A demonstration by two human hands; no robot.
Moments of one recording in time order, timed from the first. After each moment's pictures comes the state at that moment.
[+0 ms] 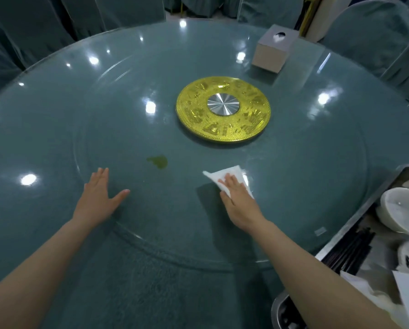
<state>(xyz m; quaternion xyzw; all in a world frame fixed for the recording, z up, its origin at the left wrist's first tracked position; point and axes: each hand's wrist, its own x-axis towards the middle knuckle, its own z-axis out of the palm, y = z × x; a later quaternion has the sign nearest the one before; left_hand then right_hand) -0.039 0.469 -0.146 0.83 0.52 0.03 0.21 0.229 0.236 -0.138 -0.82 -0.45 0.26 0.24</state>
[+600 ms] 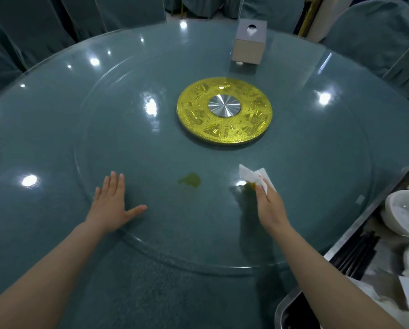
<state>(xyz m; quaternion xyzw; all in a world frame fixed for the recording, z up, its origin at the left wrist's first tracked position) -0.027 0.456 -0.157 0.87 0.47 -0.10 0.13 0.258 0.205 -0.131 -0.83 -0.24 0.24 0.44</state>
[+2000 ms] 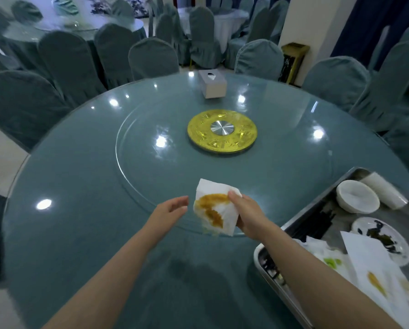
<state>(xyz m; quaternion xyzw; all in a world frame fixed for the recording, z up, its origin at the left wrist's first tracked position) -0.046 0.247 -0.020 0.71 0.39 0.15 0.57 0.141 0.130 -0.036 -0.60 -0.15 0.51 0.60</state>
